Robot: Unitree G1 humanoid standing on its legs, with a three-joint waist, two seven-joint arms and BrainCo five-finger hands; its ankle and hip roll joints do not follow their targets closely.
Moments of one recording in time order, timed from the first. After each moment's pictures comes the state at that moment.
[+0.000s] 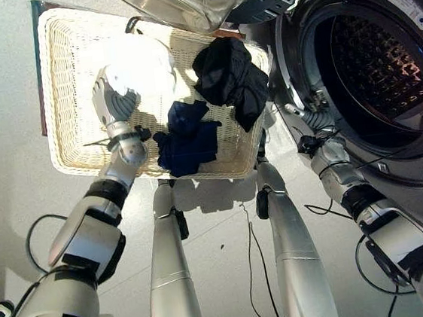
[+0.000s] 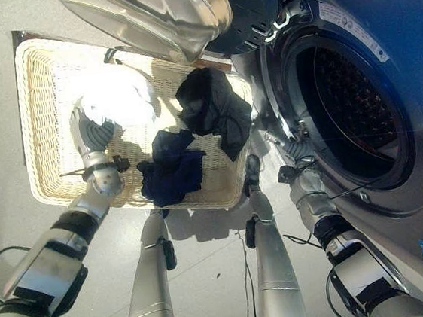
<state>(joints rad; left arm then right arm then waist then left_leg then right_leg) -0.89 0.49 -0.44 0.89 -0.03 -0.50 0.89 -0.73 -0.41 0.29 0.70 0.62 -0.39 -0.53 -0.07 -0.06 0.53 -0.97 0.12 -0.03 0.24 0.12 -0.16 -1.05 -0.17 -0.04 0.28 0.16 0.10</state>
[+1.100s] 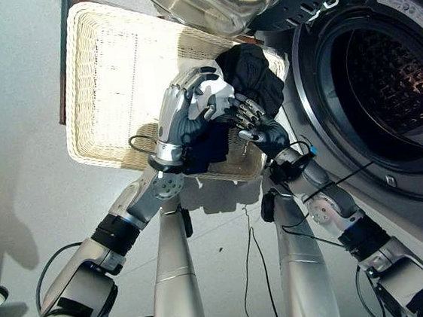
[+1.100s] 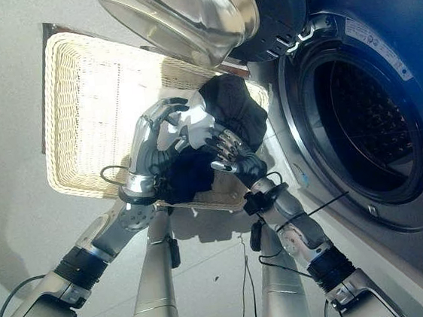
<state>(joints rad) -0.72 0.55 -0.52 0.21 0.42 -0.45 0.71 -0.52 -0.38 0.40 0.12 0.80 -0.15 0.11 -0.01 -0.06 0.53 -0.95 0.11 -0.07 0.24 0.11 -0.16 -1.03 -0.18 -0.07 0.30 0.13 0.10</state>
